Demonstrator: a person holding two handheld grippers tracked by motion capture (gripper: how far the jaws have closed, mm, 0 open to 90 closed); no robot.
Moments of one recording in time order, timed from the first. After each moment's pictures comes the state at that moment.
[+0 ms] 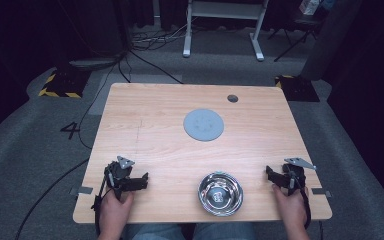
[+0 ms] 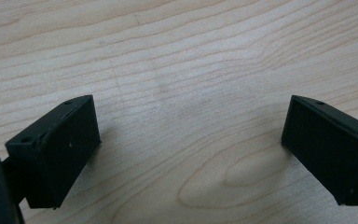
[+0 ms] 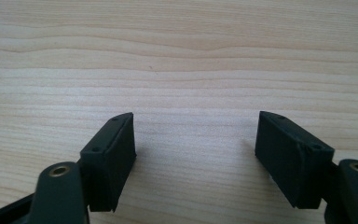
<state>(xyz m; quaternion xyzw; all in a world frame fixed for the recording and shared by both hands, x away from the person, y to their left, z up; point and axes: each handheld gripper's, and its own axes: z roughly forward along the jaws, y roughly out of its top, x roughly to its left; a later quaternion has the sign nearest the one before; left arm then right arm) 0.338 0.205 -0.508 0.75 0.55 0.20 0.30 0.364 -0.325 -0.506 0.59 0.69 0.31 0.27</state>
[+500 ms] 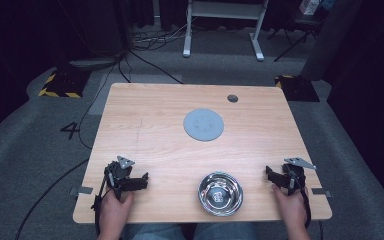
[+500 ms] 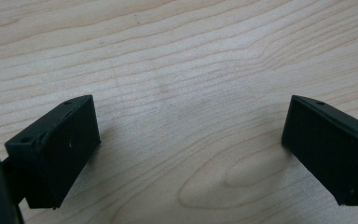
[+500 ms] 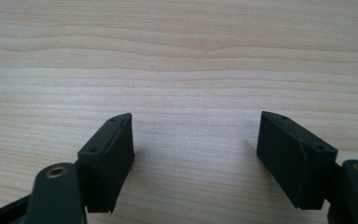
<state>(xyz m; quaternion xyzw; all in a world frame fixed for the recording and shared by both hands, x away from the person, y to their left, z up) 0.338 0.205 -0.508 0.75 0.55 0.20 0.30 0.364 -0.325 -0.506 0.59 0.69 0.31 0.27</state>
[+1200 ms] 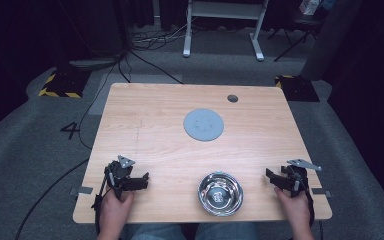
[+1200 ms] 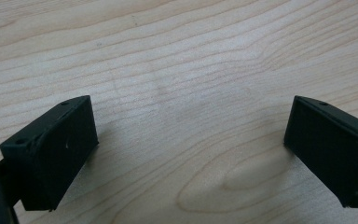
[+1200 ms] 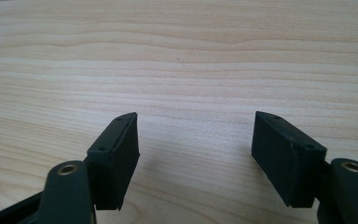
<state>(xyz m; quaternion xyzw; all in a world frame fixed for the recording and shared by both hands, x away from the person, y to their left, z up) 0.340 0.204 -0.508 0.75 0.55 0.19 0.30 0.353 -0.330 -0.496 0.58 0.71 0.34 0.22</state>
